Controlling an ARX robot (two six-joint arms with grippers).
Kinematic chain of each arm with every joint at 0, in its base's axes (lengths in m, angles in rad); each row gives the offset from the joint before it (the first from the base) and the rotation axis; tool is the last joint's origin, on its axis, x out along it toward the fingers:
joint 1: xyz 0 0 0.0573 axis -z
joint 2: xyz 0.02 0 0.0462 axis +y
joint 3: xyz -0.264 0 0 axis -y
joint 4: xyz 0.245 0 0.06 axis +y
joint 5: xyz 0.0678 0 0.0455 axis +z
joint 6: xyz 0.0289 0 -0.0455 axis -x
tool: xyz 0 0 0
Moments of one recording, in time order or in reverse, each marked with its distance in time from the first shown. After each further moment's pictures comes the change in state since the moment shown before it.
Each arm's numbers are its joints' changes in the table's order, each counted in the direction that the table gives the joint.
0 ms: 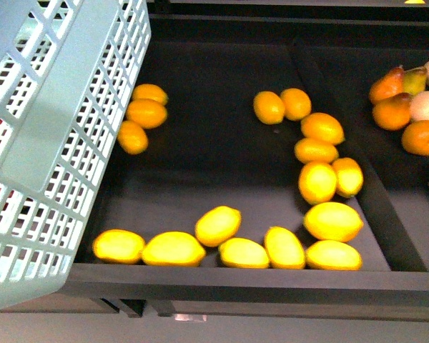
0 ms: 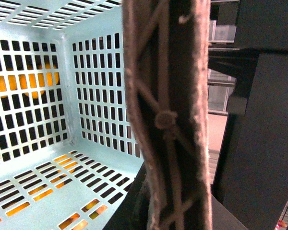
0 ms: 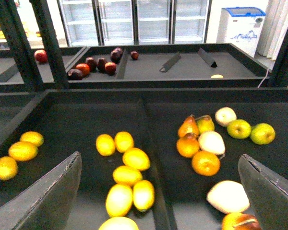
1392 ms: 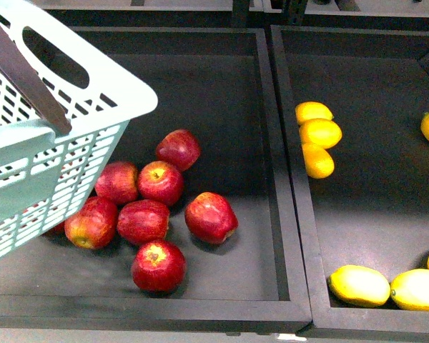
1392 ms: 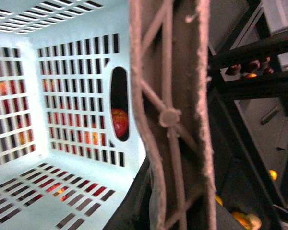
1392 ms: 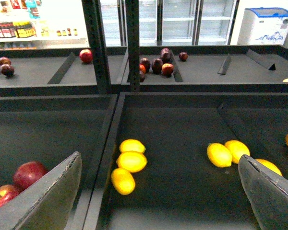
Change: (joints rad) left arm 0.103 0.279 0.261 0.354 0.013 -0.504; right arm 0.001 0.000 0.000 0.000 0.001 0.000
